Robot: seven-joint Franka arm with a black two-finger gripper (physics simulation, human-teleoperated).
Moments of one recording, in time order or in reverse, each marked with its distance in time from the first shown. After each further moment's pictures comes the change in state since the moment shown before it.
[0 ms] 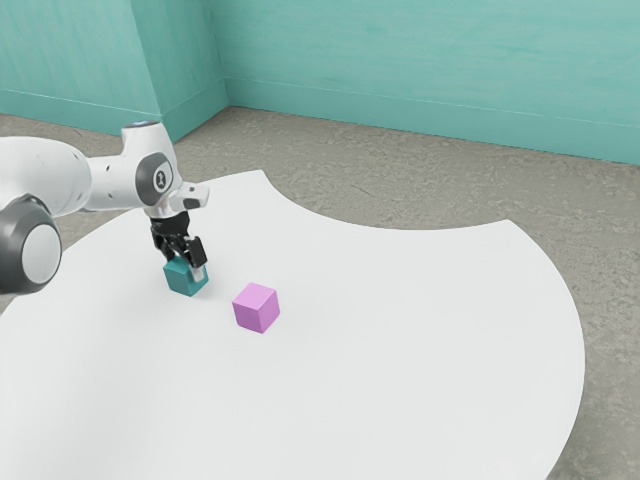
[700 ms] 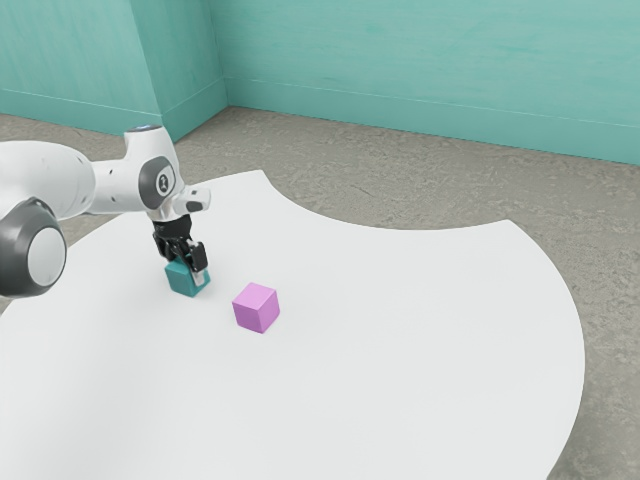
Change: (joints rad) arm 0.000 0.027 0.000 0.021 0.001 0.002 -0.034
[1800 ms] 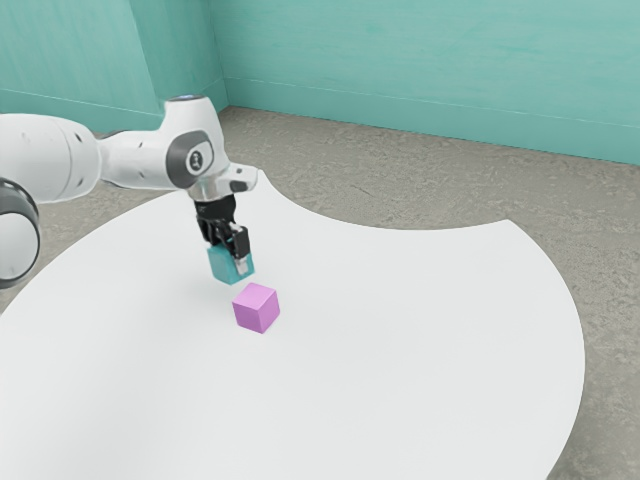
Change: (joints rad) arm -0.041 -0.195 -0.176 -0.131 0.086 -0.037 -0.113
